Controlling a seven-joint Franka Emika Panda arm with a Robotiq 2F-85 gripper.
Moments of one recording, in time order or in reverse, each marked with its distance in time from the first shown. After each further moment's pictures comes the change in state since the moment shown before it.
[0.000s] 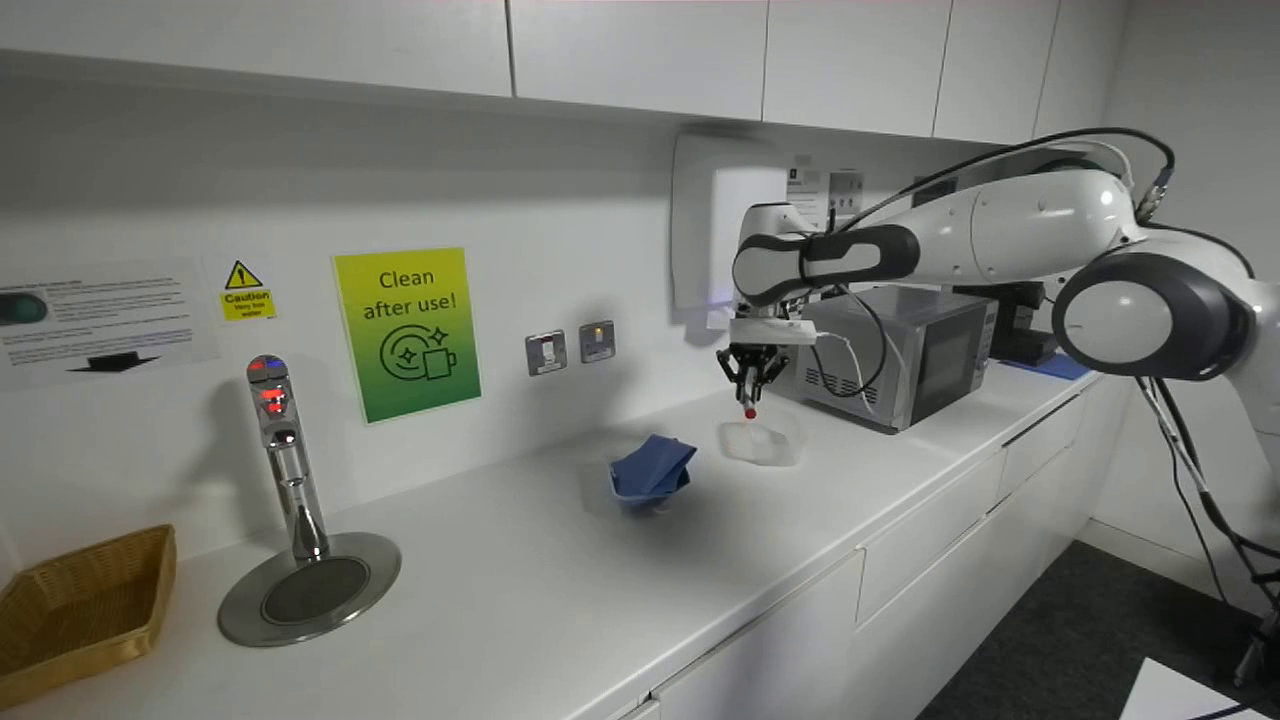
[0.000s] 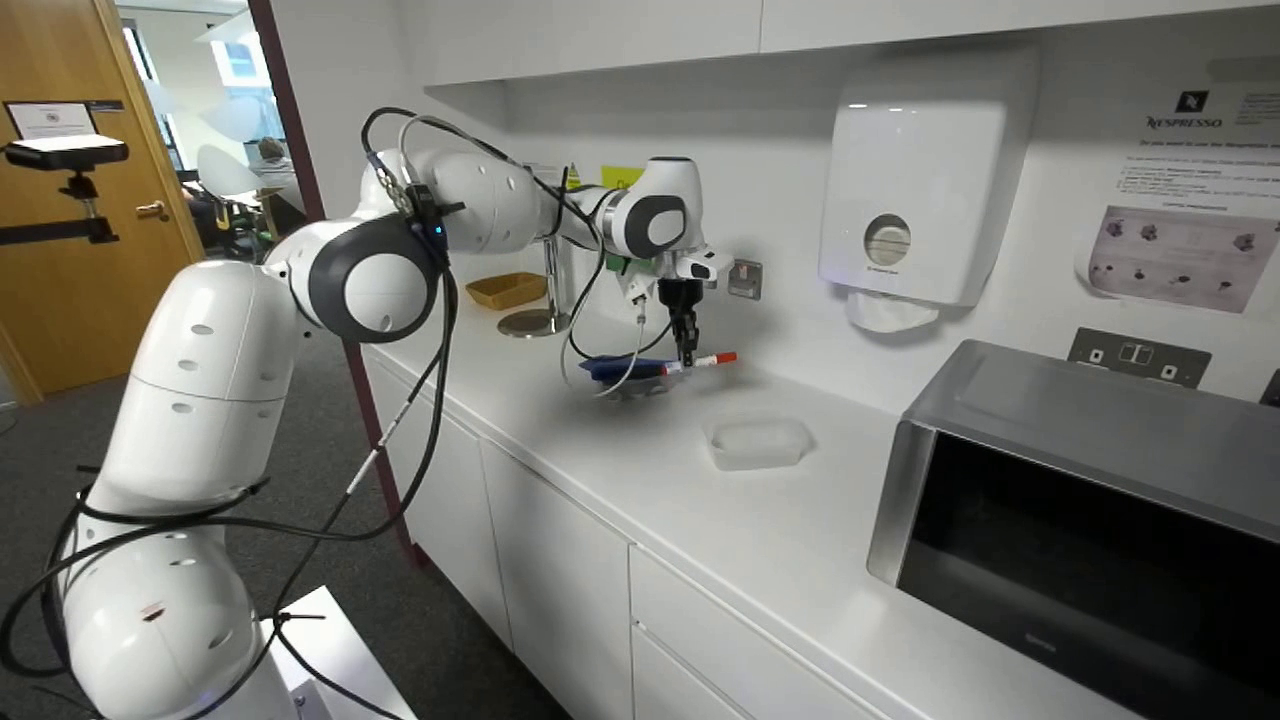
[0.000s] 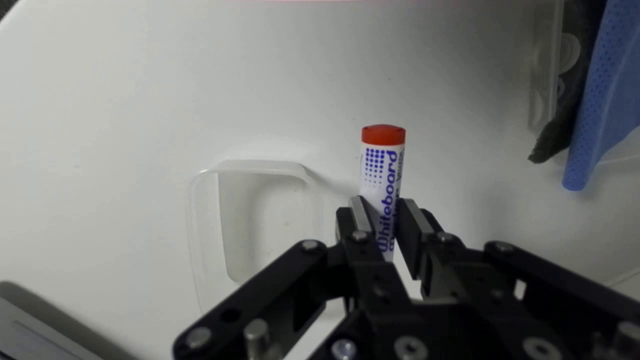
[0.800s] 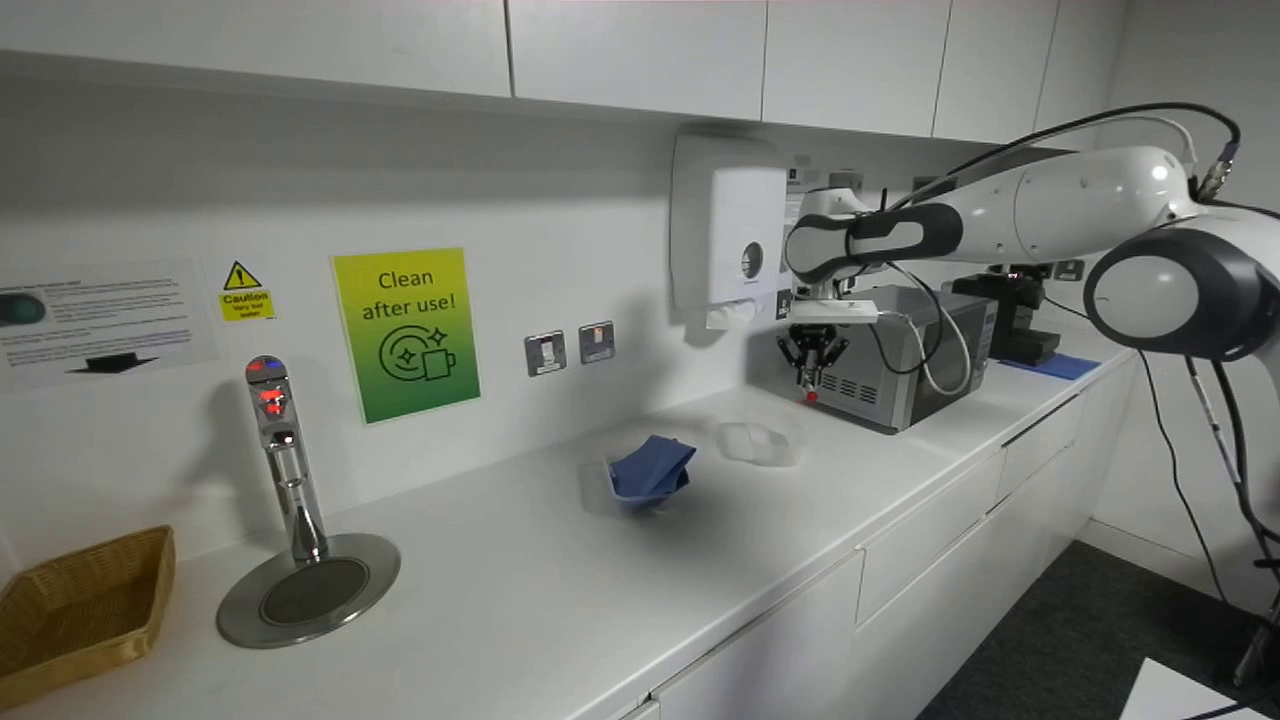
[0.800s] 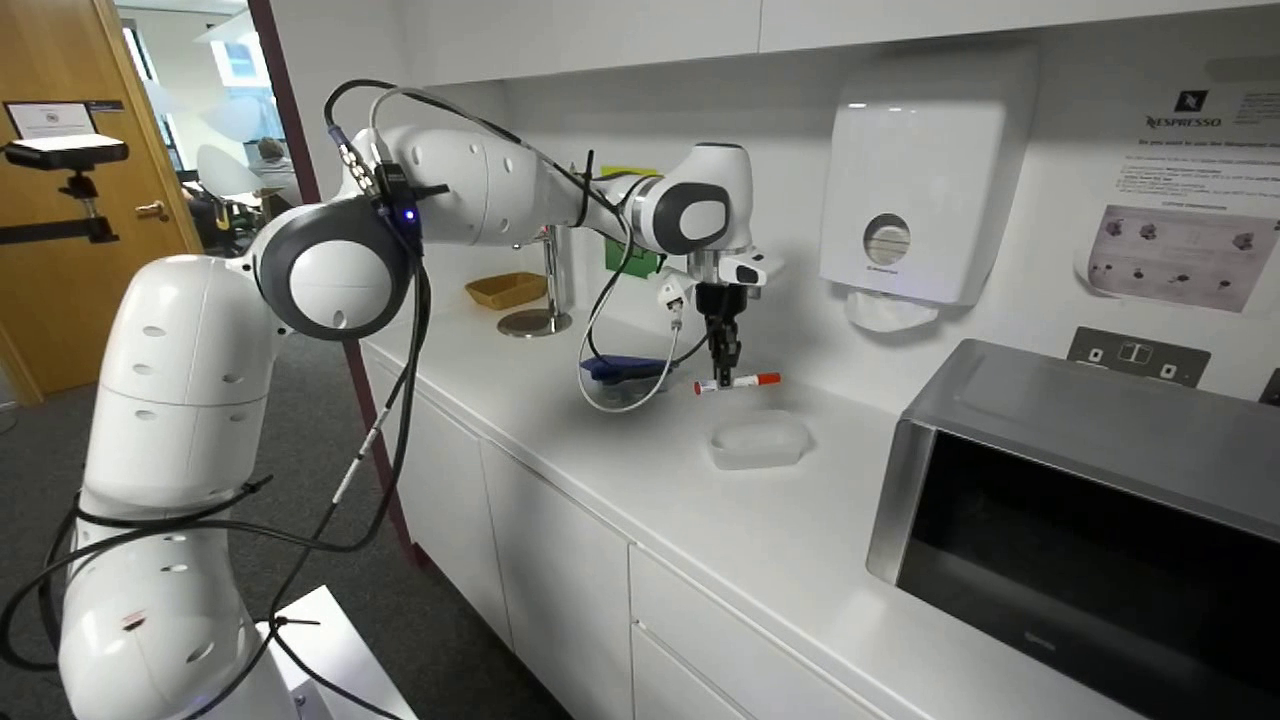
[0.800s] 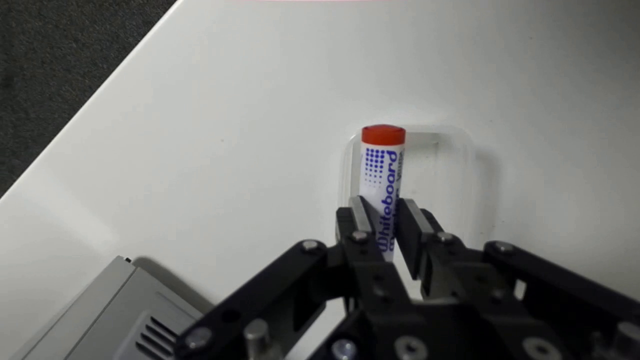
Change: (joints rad) arm -0.109 -0.087 -0.058 -0.080 0.001 -0.064 -0.109
